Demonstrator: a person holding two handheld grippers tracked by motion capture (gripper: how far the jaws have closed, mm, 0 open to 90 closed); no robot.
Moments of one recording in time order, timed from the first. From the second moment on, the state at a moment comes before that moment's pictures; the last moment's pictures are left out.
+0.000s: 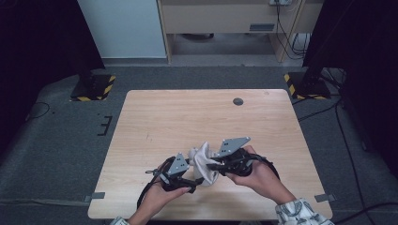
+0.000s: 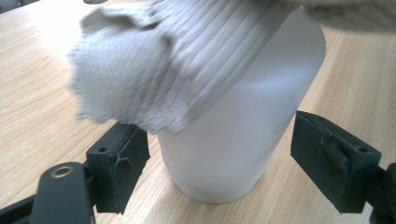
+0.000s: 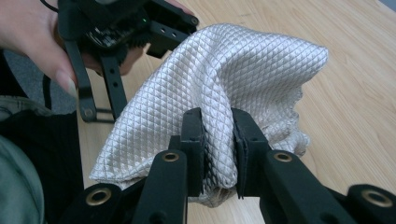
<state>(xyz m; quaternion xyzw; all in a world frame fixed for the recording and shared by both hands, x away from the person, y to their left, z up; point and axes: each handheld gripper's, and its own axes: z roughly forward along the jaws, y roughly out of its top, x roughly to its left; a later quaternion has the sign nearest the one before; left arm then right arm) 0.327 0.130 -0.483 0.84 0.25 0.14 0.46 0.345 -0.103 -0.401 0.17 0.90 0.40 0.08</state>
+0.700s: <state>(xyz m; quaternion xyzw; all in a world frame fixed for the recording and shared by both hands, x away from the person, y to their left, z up) 0.326 0.128 -0.484 0.85 0.25 0.14 0.45 0.378 -0.095 -0.401 0.20 0.89 0.39 0.10</state>
